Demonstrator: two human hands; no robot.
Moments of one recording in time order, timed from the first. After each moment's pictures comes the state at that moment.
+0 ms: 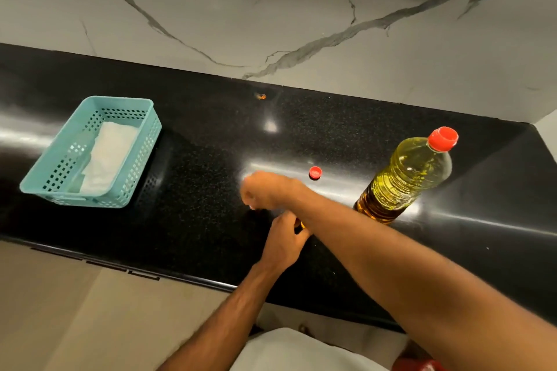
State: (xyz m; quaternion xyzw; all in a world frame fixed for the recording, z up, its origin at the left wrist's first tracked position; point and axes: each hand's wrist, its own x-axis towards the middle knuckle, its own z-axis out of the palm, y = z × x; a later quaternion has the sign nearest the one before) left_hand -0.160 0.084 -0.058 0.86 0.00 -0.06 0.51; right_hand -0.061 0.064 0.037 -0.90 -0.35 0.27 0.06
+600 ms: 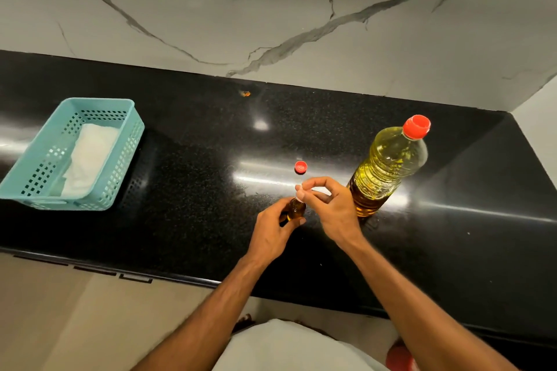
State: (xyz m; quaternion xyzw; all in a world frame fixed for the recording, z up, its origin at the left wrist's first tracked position) left_hand -0.157 0.081 -0.052 0.81 -0.06 -0.05 0.58; right_hand -0.148 -0.059 0.000 -0.70 0.04 0.01 0.72
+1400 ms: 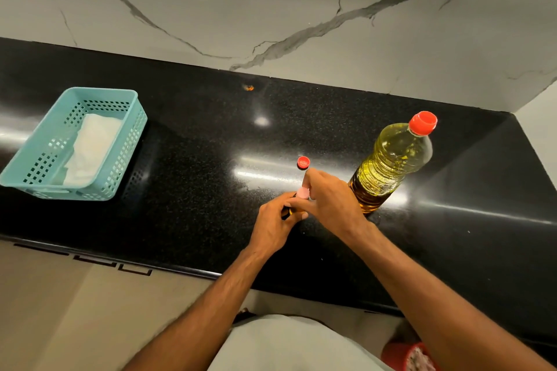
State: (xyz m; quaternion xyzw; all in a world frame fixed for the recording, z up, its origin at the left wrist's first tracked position) left_hand -0.155 0.080 -0.058 0.80 -0.07 -0.04 0.59; right_hand -0.140 -0.061 0.022 -0.96 -0.17 -0.03 0.21
